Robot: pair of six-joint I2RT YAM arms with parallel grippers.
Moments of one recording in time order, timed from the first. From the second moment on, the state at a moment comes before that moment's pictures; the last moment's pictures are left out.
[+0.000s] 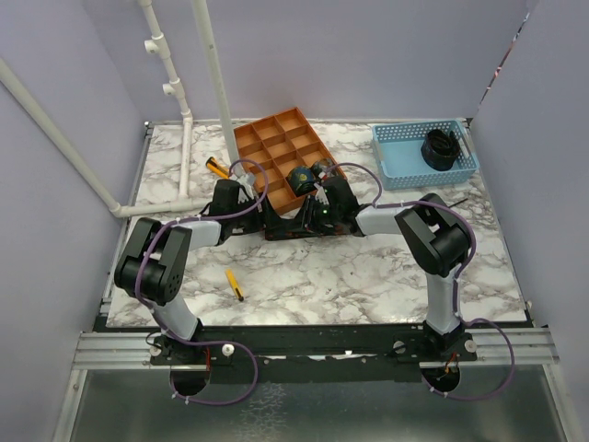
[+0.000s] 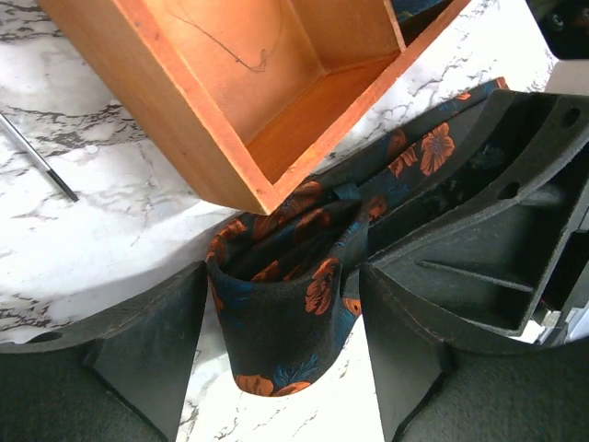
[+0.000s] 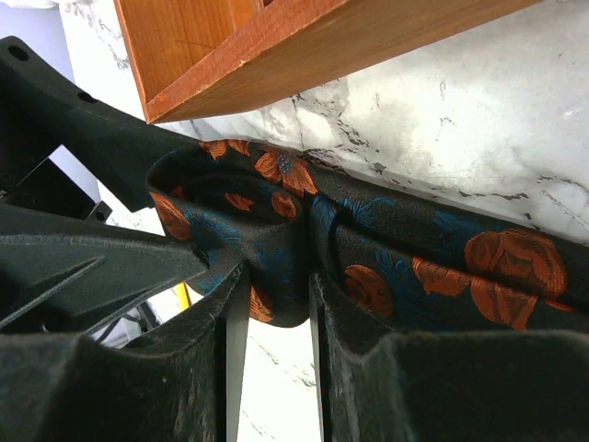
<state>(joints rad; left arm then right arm) -0.29 1.68 0.74 0.24 0.46 -0.54 0.62 2.02 1.08 0.27 -0.48 0.85</state>
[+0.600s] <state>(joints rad) -0.28 1.69 0.68 0.33 0.53 -0.56 0.62 2.03 1.08 0.27 -0.48 0.86</state>
